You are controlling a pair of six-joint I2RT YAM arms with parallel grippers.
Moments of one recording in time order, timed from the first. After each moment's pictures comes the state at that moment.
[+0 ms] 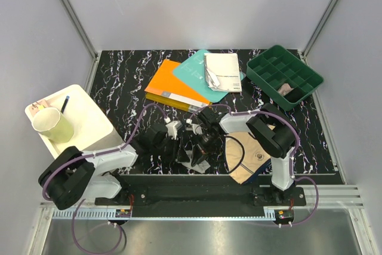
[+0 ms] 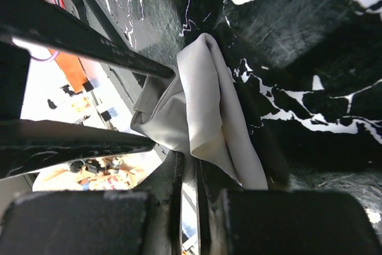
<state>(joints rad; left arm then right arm) -0.73 1.23 0.38 0.06 0.41 -0.62 0.77 1.96 1.03 -0.36 -0.89 0.37</state>
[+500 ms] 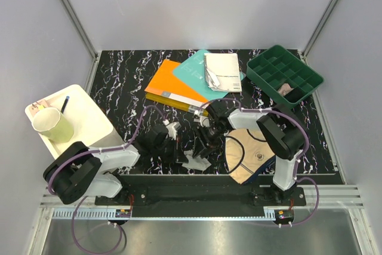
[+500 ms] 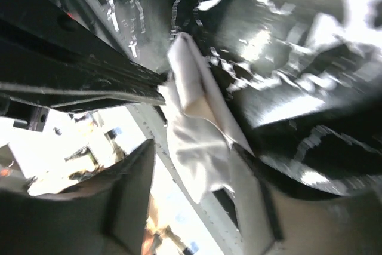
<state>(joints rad) -0.73 1.31 0.36 0.15 0.42 -0.72 0.69 1.90 1.01 -0.36 -0.87 0.39</state>
